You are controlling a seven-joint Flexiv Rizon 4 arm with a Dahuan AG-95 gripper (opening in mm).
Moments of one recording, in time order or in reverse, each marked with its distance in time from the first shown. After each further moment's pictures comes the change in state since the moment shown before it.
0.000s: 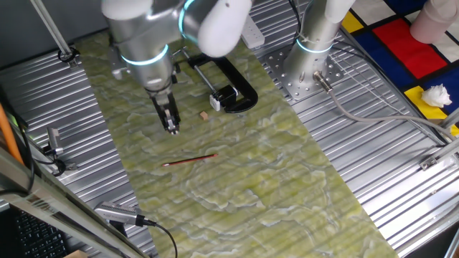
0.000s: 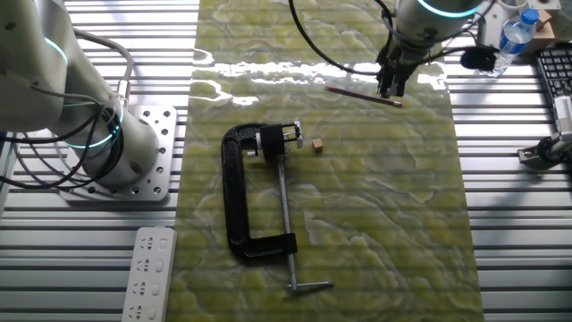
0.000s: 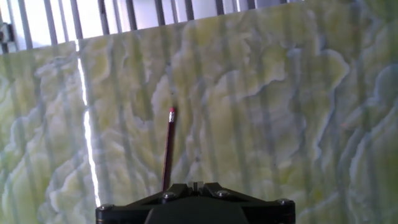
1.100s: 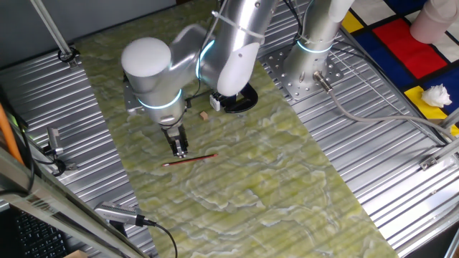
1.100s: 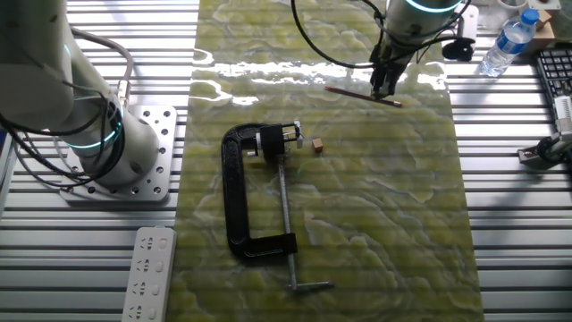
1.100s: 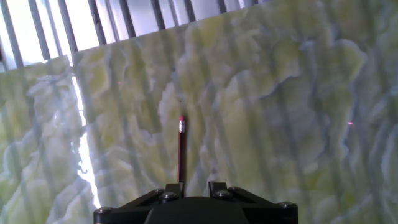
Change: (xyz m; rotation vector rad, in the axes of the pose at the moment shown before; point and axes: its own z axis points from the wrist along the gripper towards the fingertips) arm 0.005 0.021 0.072 0.082 -0.008 0.022
